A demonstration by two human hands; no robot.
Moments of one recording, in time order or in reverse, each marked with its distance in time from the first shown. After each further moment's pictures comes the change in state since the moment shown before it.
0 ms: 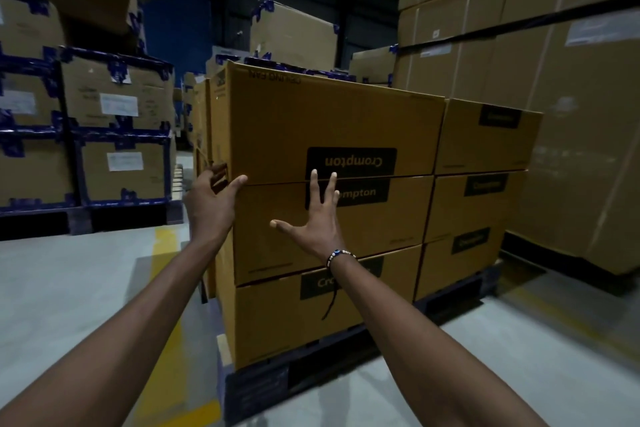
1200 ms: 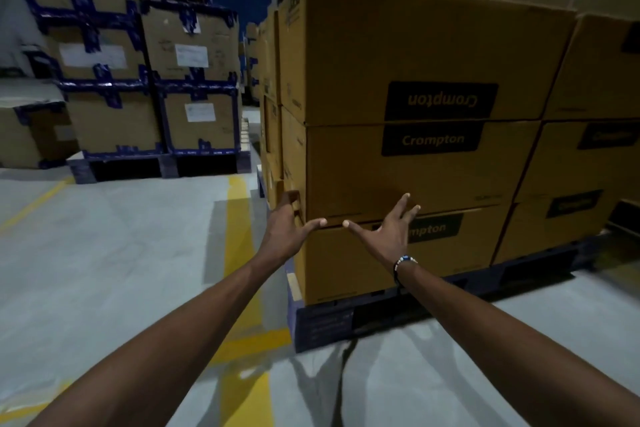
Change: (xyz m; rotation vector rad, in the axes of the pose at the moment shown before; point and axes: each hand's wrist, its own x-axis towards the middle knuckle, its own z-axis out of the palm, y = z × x) left_hand -0.087 -0.117 -0.008 0.309 -0.422 -0.136; right_hand -0.069 0.059 0.082 0.192 -0.048 0.335
